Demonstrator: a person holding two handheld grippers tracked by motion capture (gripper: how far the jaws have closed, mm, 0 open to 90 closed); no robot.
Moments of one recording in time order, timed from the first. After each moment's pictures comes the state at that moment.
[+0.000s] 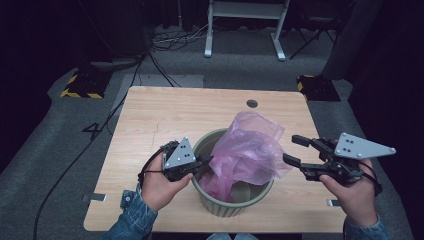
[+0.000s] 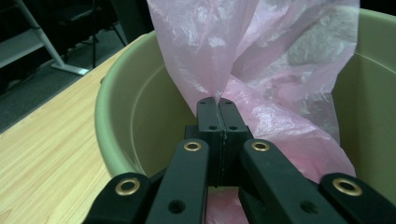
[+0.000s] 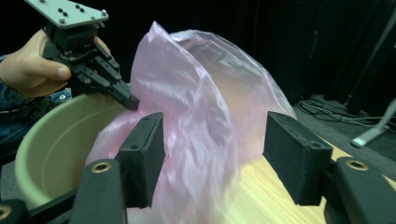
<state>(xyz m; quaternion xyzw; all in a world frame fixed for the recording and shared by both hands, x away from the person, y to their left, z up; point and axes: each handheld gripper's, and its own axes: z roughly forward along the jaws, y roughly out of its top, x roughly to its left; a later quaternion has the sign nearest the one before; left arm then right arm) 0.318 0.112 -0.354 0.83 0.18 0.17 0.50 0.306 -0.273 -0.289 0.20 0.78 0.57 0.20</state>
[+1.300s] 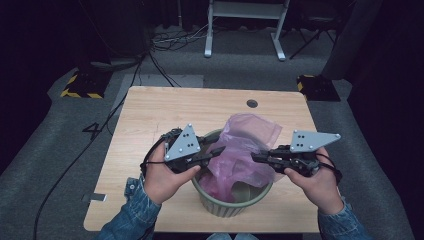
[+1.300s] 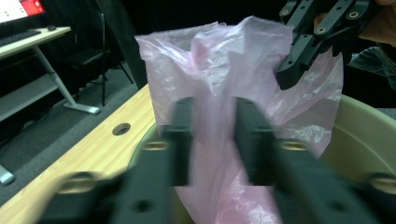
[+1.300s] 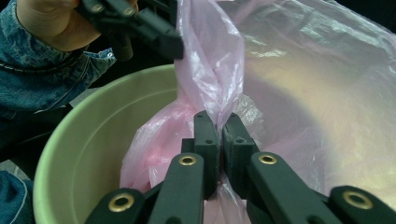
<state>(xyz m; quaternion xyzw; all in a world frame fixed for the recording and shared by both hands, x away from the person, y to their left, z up) 0.319 0.099 -0.308 0.80 0.14 0.21 0.55 0.327 -0.212 -0.307 0.15 0.83 0.53 0.10</state>
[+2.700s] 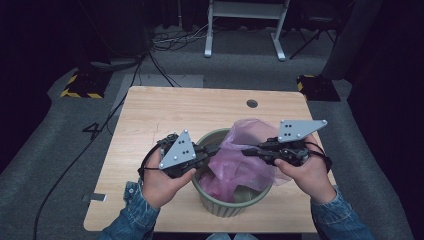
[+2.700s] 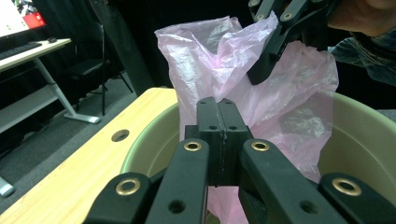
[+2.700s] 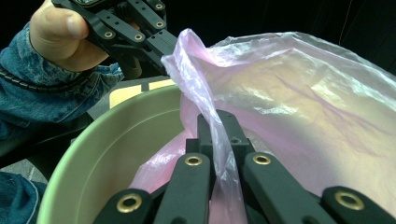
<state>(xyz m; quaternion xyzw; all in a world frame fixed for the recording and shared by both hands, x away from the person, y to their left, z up) 0.308 0.106 -0.313 0.79 0.13 0.21 0.56 0.341 -0.186 -0.288 0.12 0.84 0.53 0.07</state>
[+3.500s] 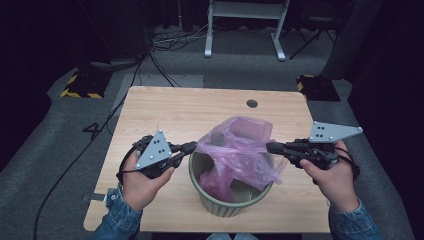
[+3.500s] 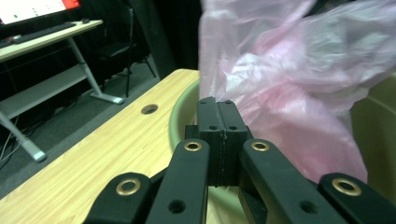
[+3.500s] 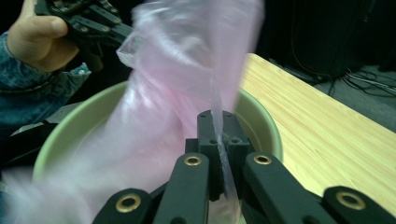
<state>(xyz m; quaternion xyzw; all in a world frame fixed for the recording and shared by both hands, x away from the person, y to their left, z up) 0.306 0.156 -0.323 0.78 0.19 0.24 0.54 0.330 -0.243 -0.288 0.20 0.81 0.54 0.11</state>
